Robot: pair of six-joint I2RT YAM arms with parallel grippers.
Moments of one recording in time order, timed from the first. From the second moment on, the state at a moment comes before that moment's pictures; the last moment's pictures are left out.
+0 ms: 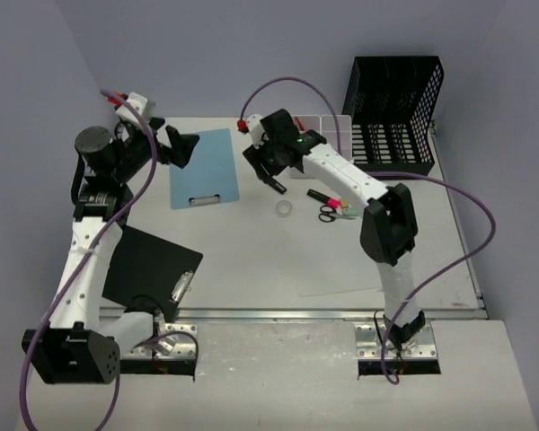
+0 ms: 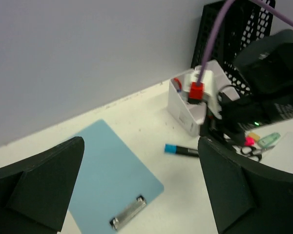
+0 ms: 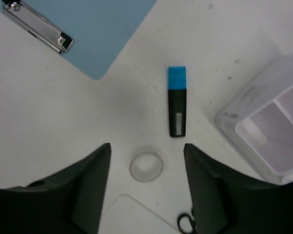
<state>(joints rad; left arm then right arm) 0.04 1.12 1.16 0.00 0.55 -0.01 0.60 2.07 1.88 -0.62 -0.04 -0.19</state>
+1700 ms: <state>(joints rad) 0.07 0.72 0.78 -0.08 0.63 -0.26 0.55 2.49 2.06 -0.58 -0.10 -0.28</state>
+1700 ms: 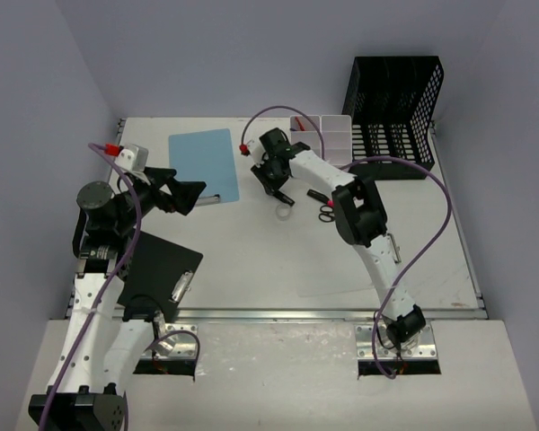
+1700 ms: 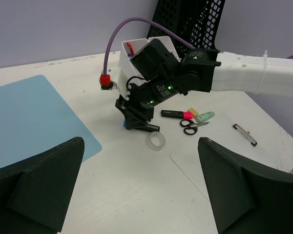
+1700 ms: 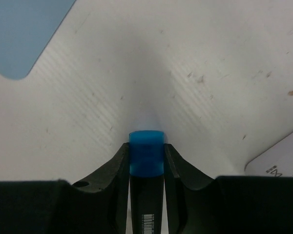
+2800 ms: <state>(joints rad) 0.07 0.70 0.77 -0.10 0.64 -0.28 0.63 2.44 2.07 -0.98 0.03 -0.50</state>
